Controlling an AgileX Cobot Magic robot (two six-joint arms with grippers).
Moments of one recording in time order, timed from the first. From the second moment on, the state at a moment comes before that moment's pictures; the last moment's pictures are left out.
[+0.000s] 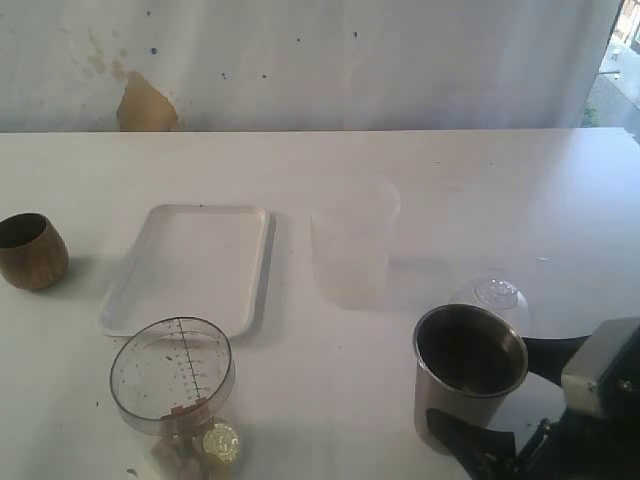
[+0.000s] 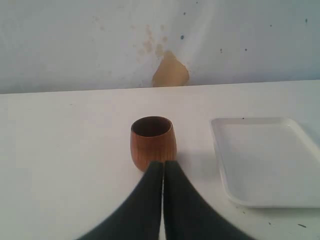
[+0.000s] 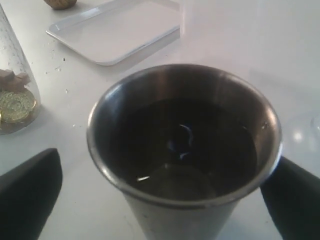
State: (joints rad) left arm -0.02 0.00 0.00 -0.01 0.23 0.05; right arm -0.01 1.26 0.00 -0.81 -0.90 0.37
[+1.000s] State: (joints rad) left arm -0.02 0.00 0.00 -0.01 0.23 0.05; right arm -0.01 1.60 -0.03 -0.74 -1.06 0.19
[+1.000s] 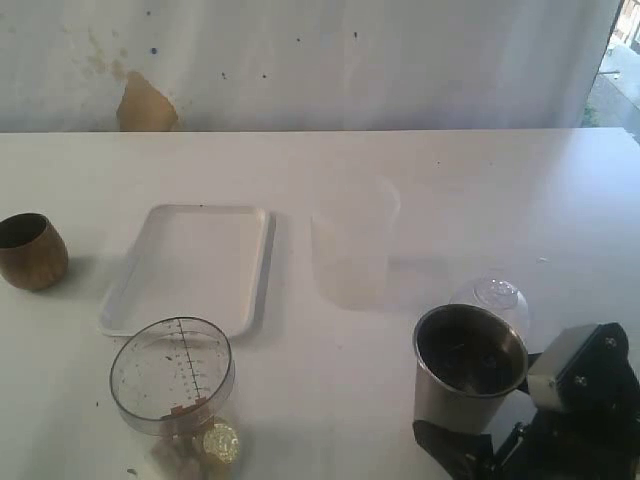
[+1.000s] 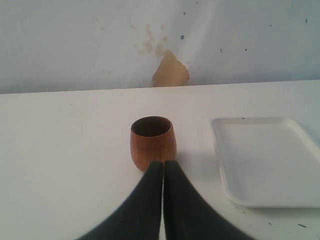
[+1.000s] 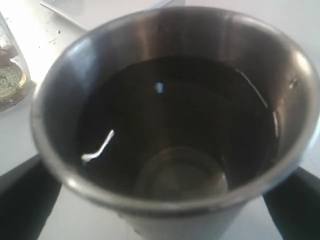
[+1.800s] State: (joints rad) left arm -0.02 0.00 0.00 -0.01 0.23 0.05; right arm -0.01 1.83 -0.13 -0.72 -1.16 0.17
